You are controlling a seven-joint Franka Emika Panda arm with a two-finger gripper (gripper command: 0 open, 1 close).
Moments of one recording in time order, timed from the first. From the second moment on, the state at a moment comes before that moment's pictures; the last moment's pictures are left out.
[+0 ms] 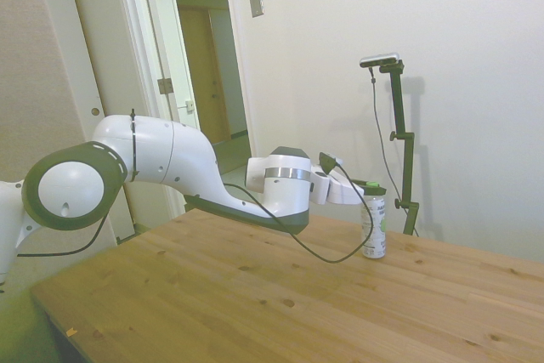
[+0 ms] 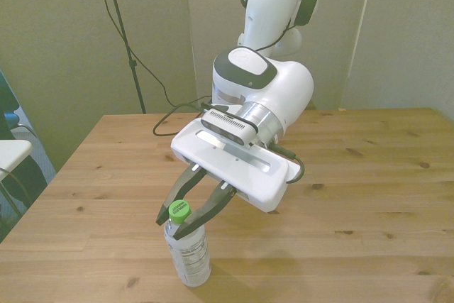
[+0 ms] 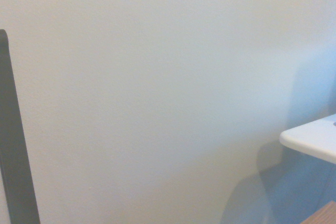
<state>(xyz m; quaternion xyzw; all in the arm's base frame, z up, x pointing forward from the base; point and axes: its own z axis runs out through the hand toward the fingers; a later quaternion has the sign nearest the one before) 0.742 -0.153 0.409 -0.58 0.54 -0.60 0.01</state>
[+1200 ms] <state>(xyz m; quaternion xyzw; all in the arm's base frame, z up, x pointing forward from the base) 0.600 -0.088 0.456 -0.68 0.57 -0.46 0.05</state>
